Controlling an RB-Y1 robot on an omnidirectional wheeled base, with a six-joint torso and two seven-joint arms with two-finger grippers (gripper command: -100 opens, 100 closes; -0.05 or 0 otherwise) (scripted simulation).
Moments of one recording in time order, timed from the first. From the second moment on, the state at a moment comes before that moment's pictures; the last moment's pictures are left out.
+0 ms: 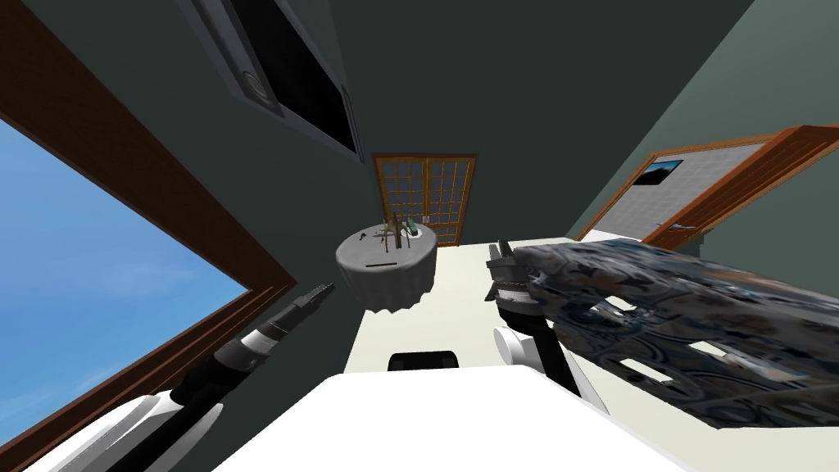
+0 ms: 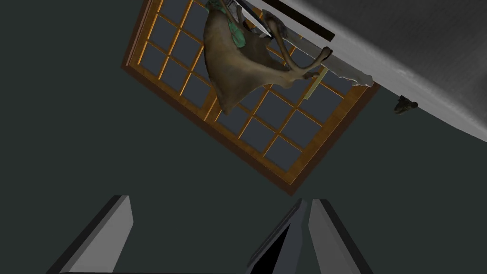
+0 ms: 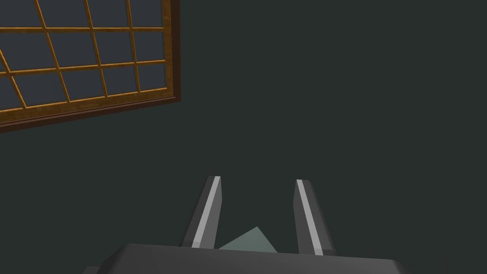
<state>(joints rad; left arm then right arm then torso) 0.75 0.67 0.39 -2.02 -0.49 -0.61 0.22 0.49 -0.02 0.01 -2.34 0.04 -0.39 -0.06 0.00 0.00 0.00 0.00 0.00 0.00</state>
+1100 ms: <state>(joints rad) 0.87 0.98 0.53 -1.93 -0.67 -0.68 0.33 0.49 -0.02 0.01 -2.34 0.04 -0.39 -0.06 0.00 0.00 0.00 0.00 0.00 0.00</state>
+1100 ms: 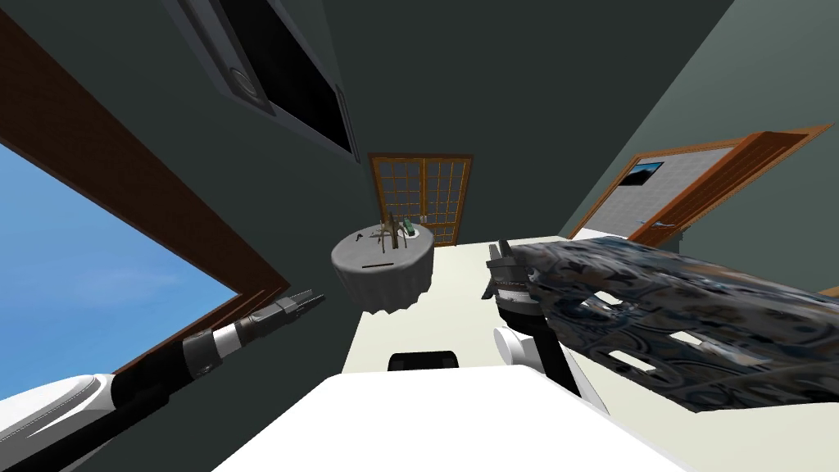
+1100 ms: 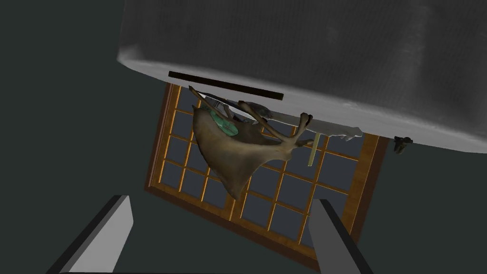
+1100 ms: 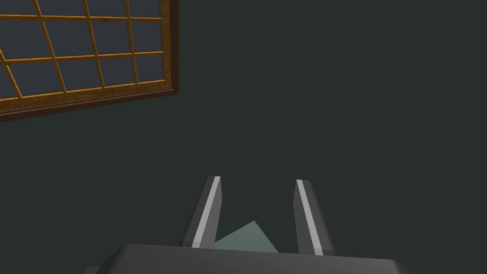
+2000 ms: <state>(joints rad) 0.96 1.23 0.63 -1.85 -0.79 -0.75 0.40 0.49 -0.02 0.01 -2.34 0.04 -0.39 -0.06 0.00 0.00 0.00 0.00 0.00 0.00</state>
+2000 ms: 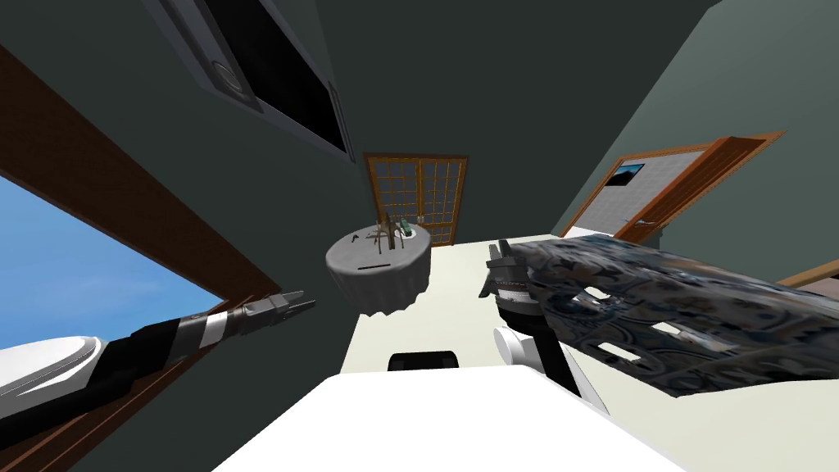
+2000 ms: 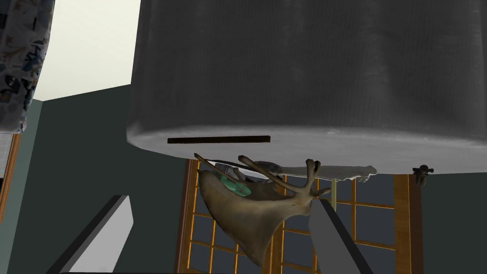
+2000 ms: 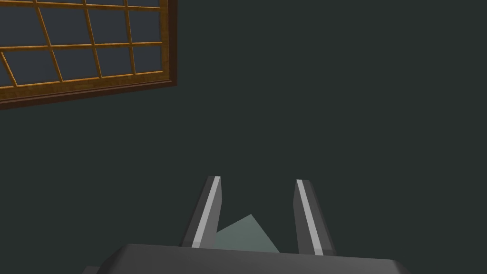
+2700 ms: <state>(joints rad) 1.02 1.42 0.68 -1.79 -0.88 -0.80 0.46 0.49 -0.02 0.01 -2.34 0.04 -0.39 -0.06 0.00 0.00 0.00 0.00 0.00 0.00</state>
